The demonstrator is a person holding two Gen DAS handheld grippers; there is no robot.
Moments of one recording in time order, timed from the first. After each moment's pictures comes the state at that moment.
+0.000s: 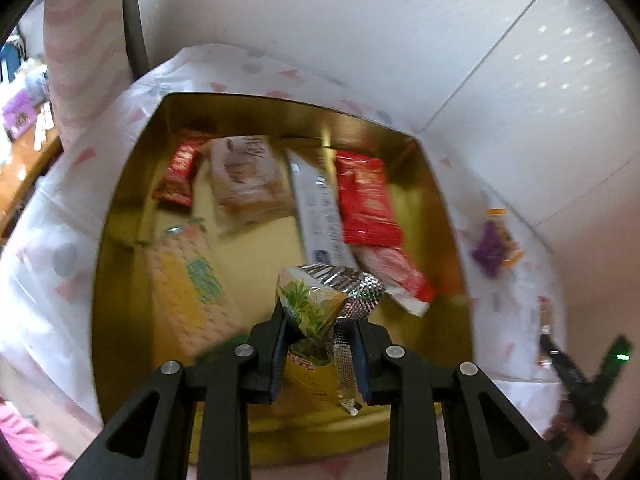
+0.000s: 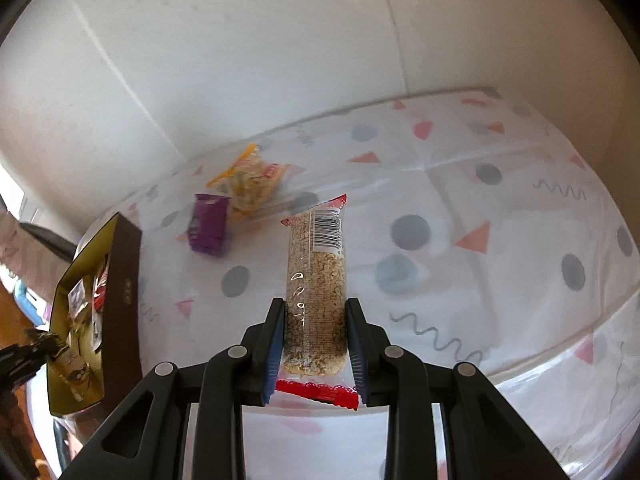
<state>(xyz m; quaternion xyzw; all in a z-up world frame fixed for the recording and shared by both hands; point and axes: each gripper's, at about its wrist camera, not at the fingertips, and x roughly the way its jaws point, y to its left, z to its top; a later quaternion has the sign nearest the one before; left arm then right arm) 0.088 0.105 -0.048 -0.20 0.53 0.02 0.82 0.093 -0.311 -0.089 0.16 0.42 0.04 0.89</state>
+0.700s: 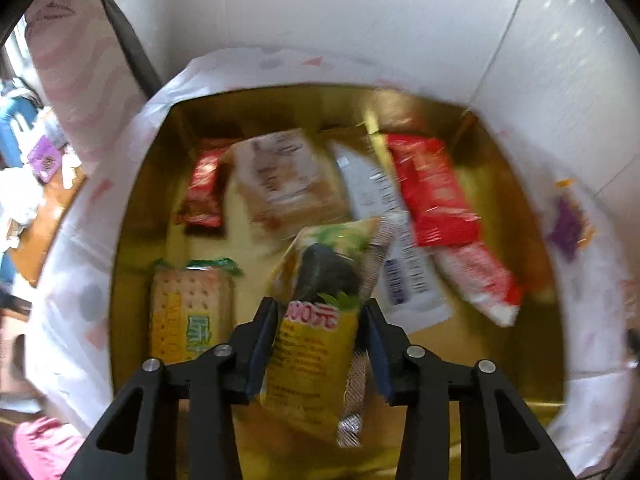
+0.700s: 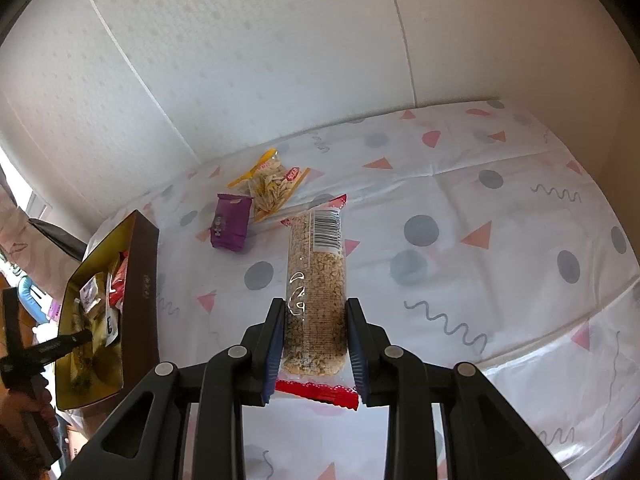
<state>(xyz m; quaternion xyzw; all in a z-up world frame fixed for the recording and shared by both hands) 0.111 0.100 -0.086 -0.10 0.56 0.09 0.82 0.078 -0.302 -0.078 0.16 0.41 0.04 0.90</state>
